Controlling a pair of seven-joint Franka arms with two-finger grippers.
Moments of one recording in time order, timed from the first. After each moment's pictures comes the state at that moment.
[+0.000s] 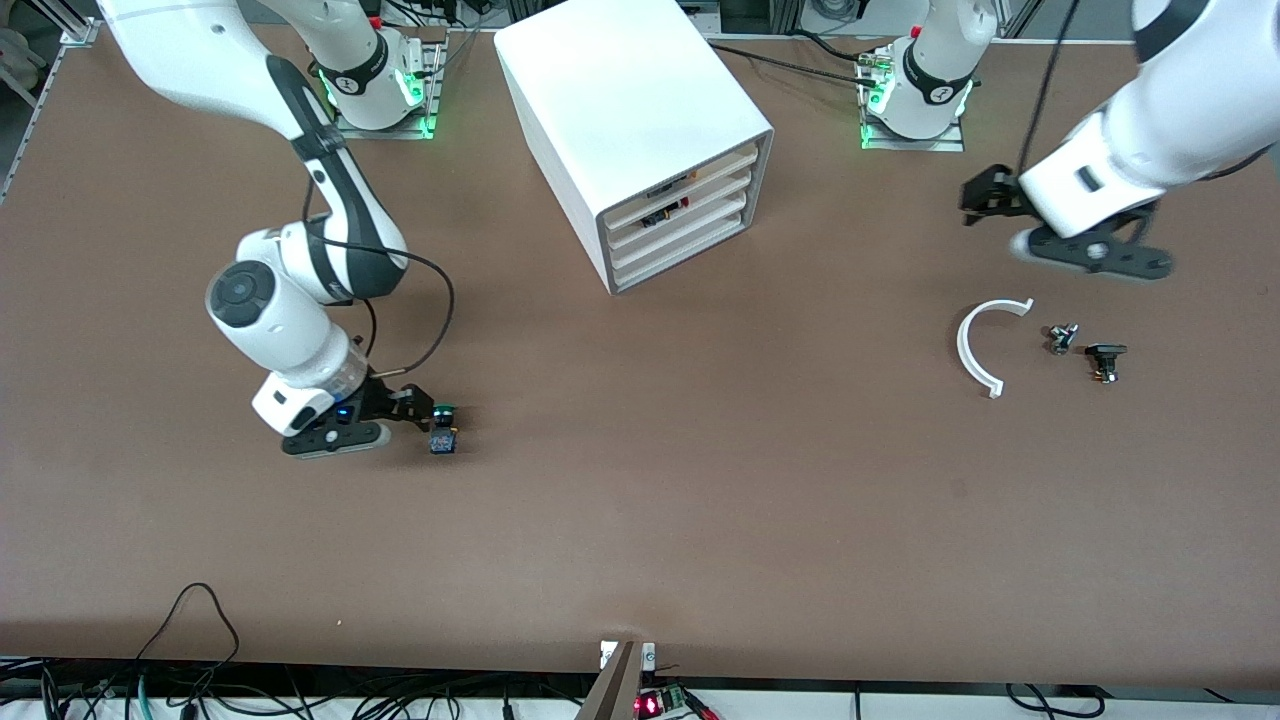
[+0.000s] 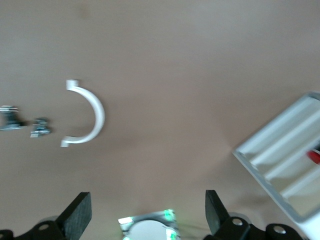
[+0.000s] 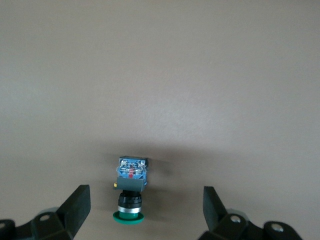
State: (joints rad) left arm -0.10 0.07 -0.13 -1.60 -0.09 1.42 -0.02; right arm 0.19 0.53 0.06 -1.83 0.01 2.57 0.08
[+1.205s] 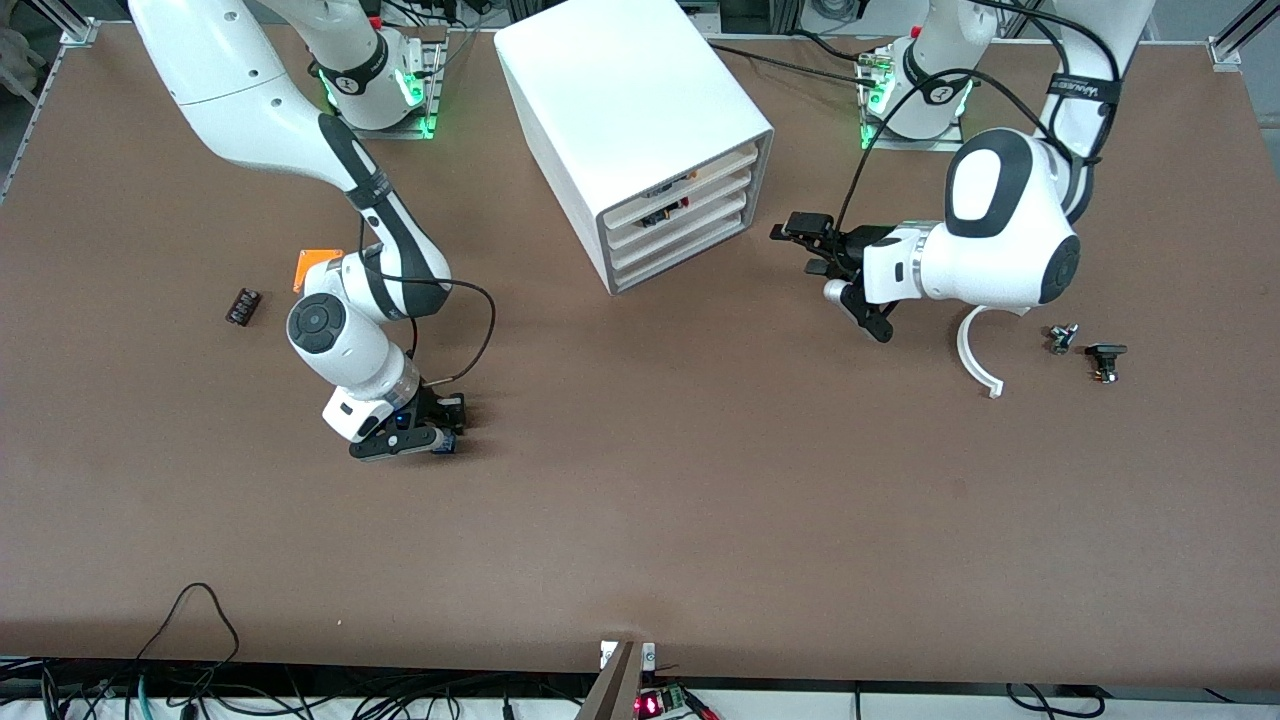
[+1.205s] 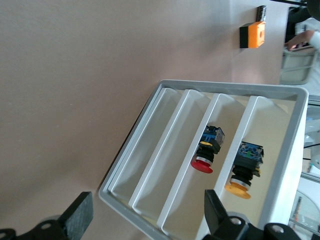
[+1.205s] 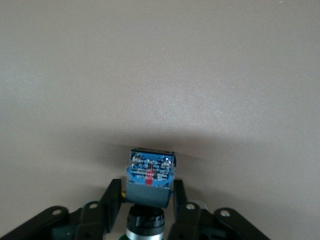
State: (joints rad) left arm -0.09 0.20 -0.19 -2.10 -0.84 1.86 0.54; right arm 0.20 0.66 0.09 -1.83 0.01 2.68 0.08
